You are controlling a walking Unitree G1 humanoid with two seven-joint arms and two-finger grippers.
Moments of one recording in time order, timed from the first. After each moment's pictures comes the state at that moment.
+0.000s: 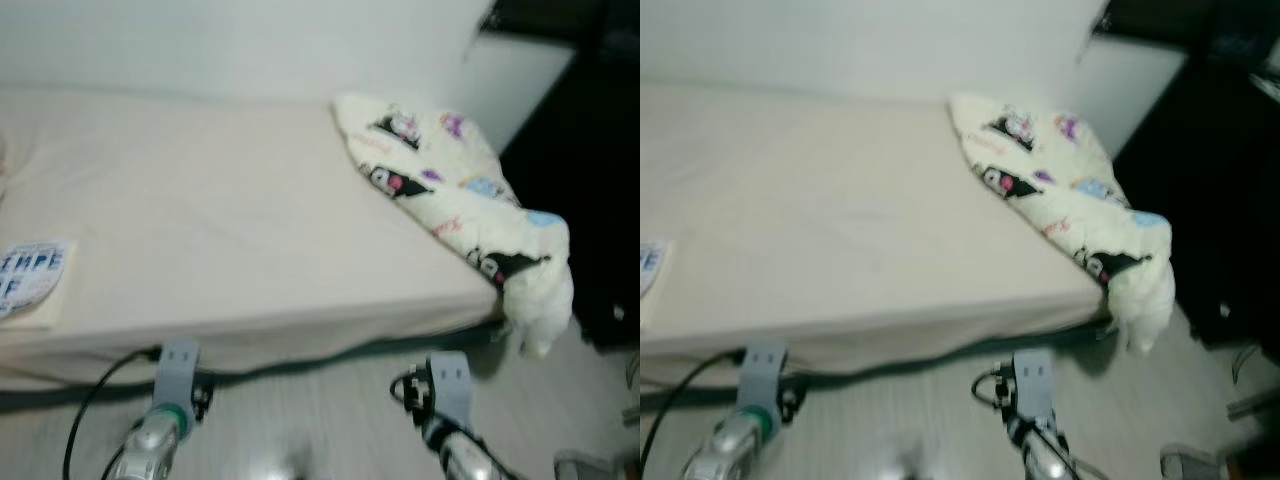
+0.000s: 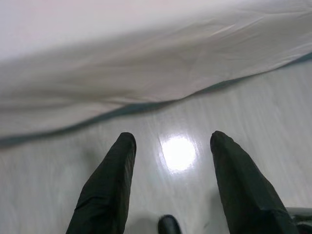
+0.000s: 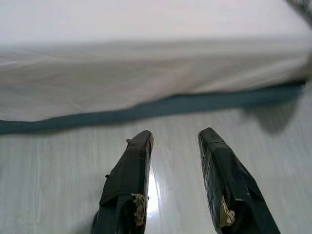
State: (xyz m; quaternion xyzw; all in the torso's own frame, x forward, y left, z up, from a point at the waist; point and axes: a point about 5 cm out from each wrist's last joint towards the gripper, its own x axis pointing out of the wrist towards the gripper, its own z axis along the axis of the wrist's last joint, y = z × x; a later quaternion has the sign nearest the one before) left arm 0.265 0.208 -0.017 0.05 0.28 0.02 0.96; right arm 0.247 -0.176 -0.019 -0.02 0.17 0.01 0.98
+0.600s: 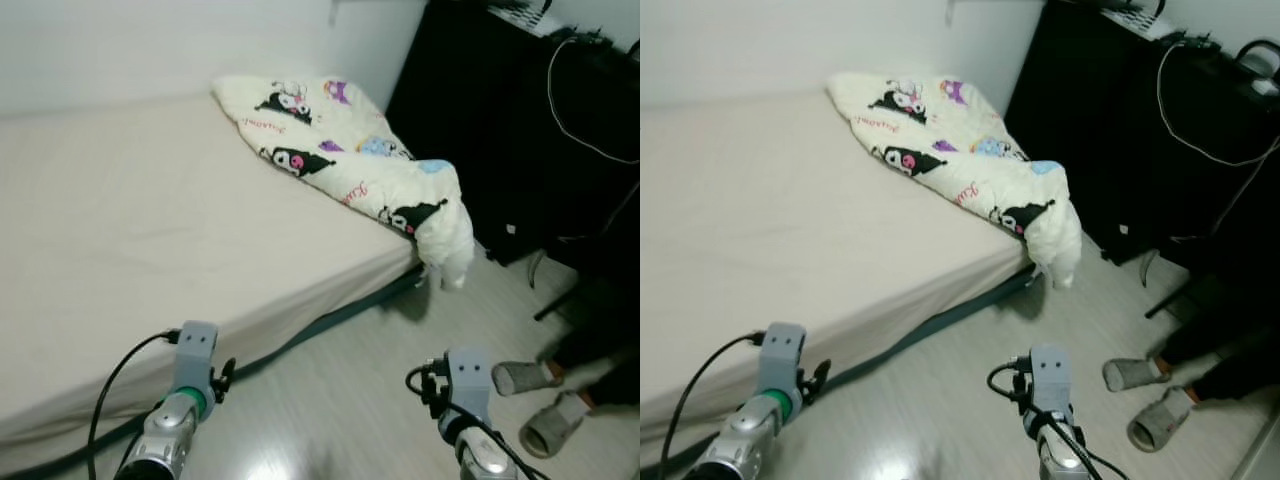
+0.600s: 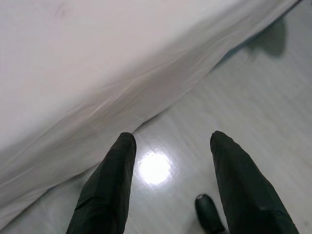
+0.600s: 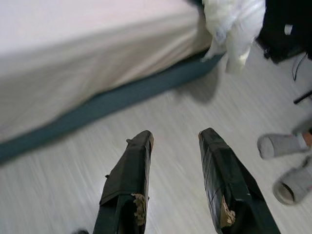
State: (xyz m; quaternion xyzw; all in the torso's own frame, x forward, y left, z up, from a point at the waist) left arm 0.279 0.193 -0.009 0.04 0.26 0.00 0.97; right arm 0.258 -0.186 -0.007 -0.02 0.14 0.00 0.99
